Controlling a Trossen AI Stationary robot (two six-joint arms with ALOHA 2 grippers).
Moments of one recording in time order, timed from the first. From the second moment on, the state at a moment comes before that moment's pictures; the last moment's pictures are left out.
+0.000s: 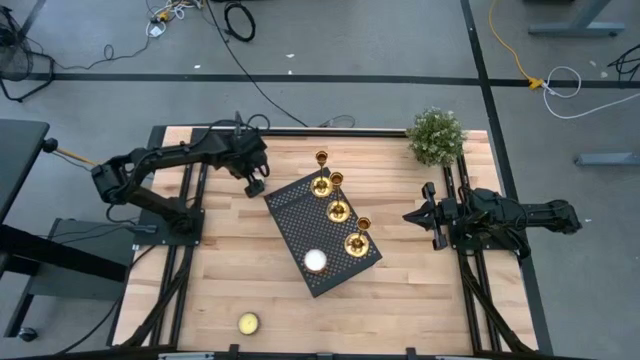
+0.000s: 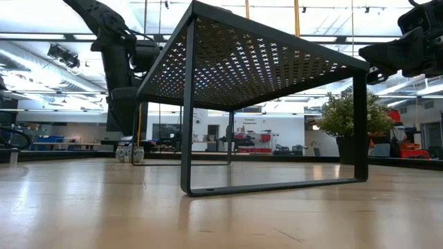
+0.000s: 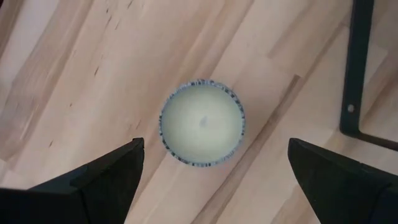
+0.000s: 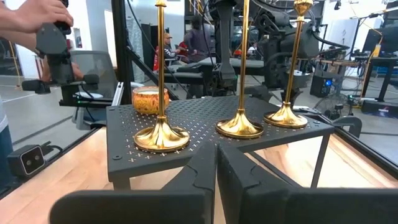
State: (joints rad) left arm 0.61 1.40 0.85 -0.75 -0.04 0.10; right arm 0.03 0.00 0.02 0.02 -0.09 -0.04
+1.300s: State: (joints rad) left arm 0.65 1.64 0.84 -0.61 -0.02 0.10; right arm 0.03 0.00 0.02 0.02 -0.09 -0.04
